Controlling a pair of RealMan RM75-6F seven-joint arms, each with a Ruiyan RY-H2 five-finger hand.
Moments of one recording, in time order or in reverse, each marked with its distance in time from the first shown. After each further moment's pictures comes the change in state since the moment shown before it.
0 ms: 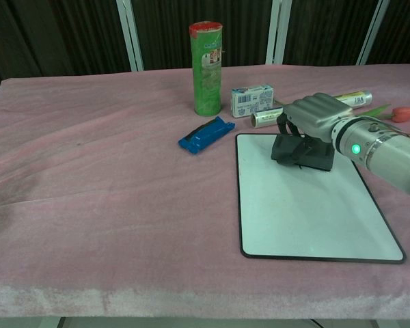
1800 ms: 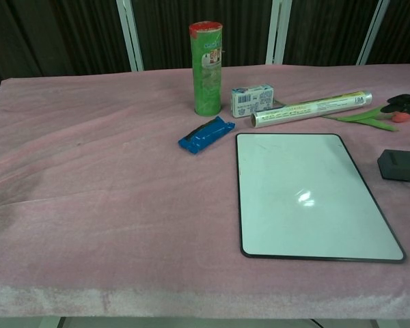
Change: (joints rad) left arm 0.005 -0.001 0.004 -0.003 0.013 0.016 0.001; right arm -0.356 0.502 -0.199 -0.393 -0.231 0.279 0.300
